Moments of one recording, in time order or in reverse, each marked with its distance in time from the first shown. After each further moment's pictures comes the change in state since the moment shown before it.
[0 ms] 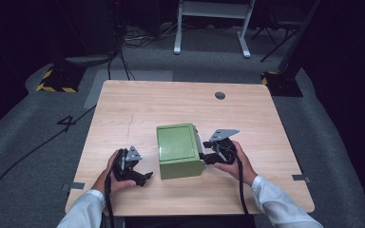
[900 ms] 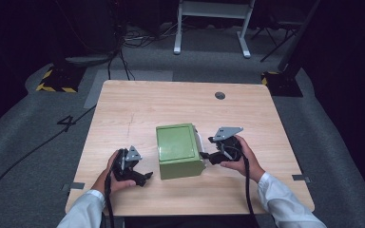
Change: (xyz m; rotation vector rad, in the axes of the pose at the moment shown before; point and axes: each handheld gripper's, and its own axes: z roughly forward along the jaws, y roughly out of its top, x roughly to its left) left arm 0.000 0.000 0.000 0.000 0.000 0.001; right arm -0.009 0.007 -0.020 0.007 -0.022 -0.122
